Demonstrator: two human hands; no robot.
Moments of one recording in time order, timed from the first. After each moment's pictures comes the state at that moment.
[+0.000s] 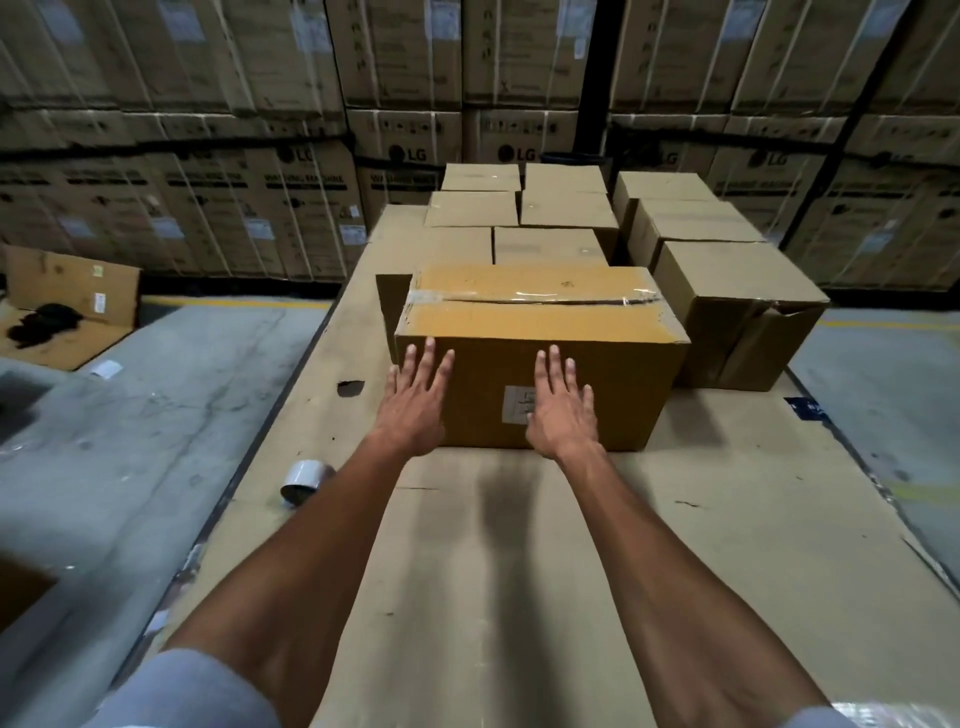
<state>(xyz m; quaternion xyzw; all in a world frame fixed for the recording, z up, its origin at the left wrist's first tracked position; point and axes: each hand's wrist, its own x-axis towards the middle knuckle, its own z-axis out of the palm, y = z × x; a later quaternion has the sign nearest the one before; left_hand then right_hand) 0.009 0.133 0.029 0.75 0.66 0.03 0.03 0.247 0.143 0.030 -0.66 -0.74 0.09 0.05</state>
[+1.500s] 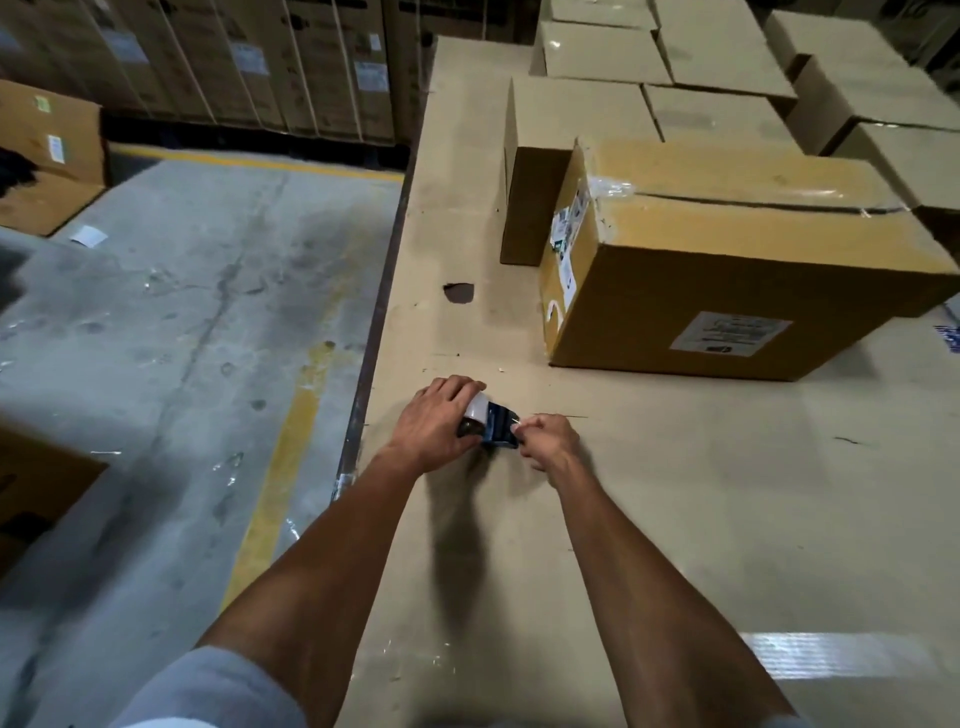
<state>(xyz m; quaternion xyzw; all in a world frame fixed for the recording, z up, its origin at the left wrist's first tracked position) -0.247 0.085 -0.120 0.80 0.57 0.10 0.15 -0.040 0.094 -0.140 -0.77 -0.38 0.47 0.18</state>
